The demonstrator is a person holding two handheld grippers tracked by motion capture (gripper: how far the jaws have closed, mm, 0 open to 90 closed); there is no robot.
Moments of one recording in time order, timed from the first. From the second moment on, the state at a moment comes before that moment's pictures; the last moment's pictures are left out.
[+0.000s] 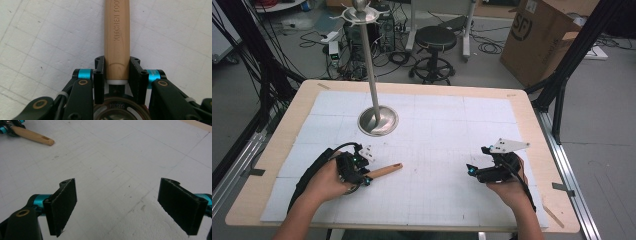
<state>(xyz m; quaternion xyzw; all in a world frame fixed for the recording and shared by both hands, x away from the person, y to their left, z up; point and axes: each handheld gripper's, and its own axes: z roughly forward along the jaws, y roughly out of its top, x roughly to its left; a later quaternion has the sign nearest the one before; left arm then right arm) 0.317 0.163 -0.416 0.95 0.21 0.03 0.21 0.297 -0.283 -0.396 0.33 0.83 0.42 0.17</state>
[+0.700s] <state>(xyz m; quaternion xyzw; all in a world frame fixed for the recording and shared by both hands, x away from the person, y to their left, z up) 0.314 0.187 -0.388 0.91 0.20 0.04 0.35 0.297 -0.286 -0.398 0.33 0.83 0.42 0.17</state>
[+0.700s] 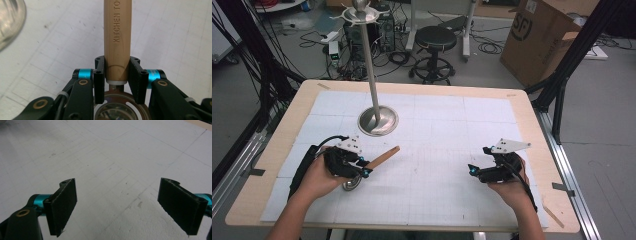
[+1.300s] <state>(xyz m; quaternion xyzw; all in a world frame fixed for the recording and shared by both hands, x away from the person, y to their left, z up) 0.307 0.209 -0.374 0.87 0.19 0.06 0.45 0.302 -0.284 -0.397 0.34 0.82 0.42 0.17</state>
